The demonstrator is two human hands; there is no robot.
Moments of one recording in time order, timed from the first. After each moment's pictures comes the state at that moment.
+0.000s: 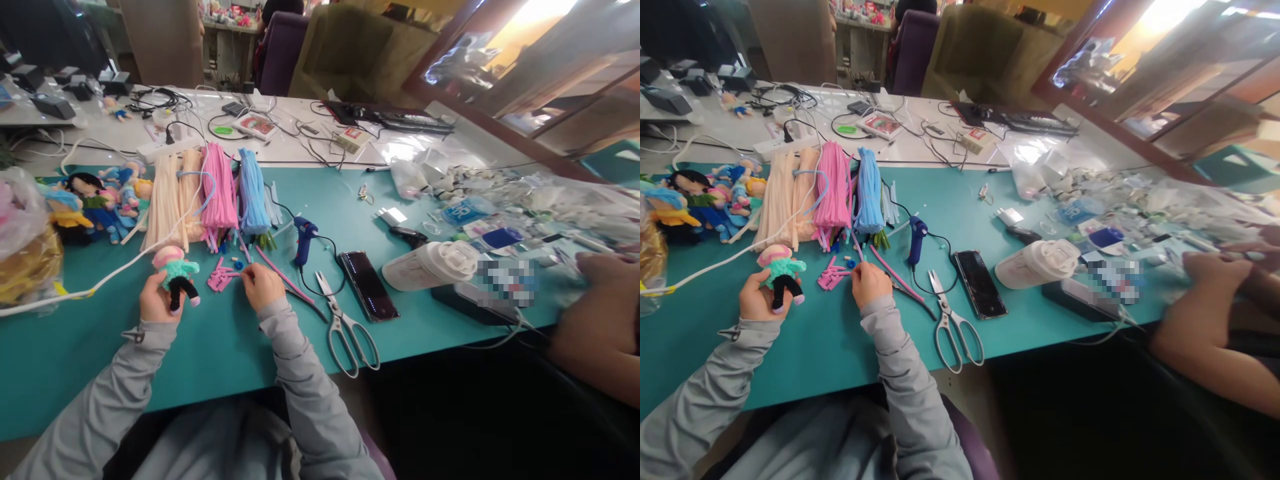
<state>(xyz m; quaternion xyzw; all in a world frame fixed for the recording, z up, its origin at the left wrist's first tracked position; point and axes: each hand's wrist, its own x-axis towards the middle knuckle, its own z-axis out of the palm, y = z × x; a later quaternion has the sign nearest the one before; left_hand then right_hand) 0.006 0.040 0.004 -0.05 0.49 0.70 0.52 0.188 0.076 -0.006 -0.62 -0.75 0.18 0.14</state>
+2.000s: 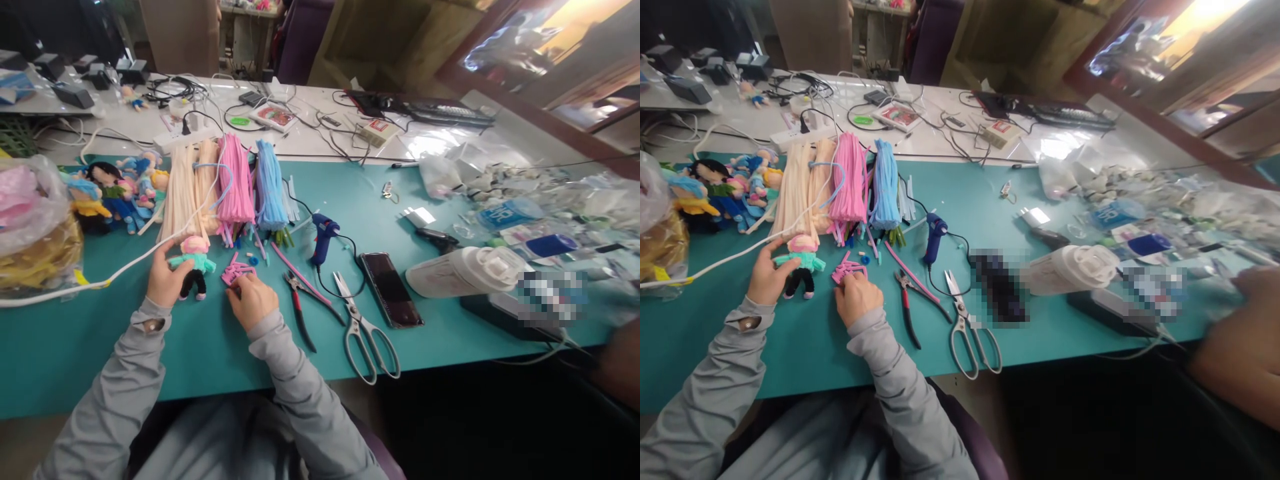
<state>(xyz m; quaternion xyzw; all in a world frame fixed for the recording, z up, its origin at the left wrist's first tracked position) -0.034 0.048 -0.019 0.36 0.72 0.52 0.29 0.148 0.044 0.017 -0.61 -0.76 0.22 0.01</state>
